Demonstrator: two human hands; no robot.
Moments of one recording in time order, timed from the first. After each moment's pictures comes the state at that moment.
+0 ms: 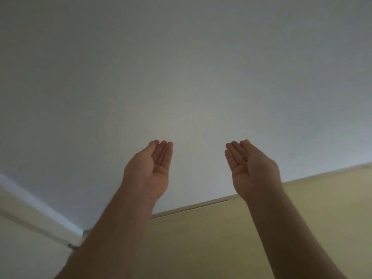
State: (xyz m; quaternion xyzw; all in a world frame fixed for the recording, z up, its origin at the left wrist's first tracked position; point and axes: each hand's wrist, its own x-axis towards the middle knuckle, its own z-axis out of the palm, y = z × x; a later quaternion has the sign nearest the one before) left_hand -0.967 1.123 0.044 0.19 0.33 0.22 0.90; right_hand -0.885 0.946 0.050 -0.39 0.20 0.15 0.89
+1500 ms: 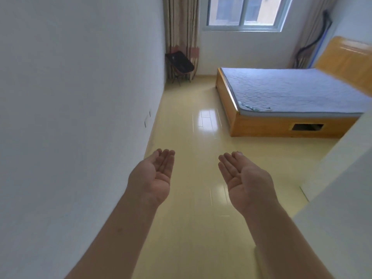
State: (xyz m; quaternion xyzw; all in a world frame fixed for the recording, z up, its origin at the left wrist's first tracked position) left_hand -0.307 0.260 0.048 0.37 0.15 -0.39 0.83; right_hand -0.455 0.144 0.039 -0.19 0.37 -0.40 0.81
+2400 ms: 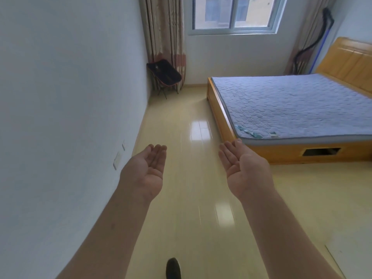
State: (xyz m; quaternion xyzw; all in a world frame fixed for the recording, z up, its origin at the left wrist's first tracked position) left_hand -0.017 -0.262 0.049 0.38 0.13 -0.40 0.83; right_hand -0.170 -0.388 0.043 -0.18 0.37 -0.45 0.79
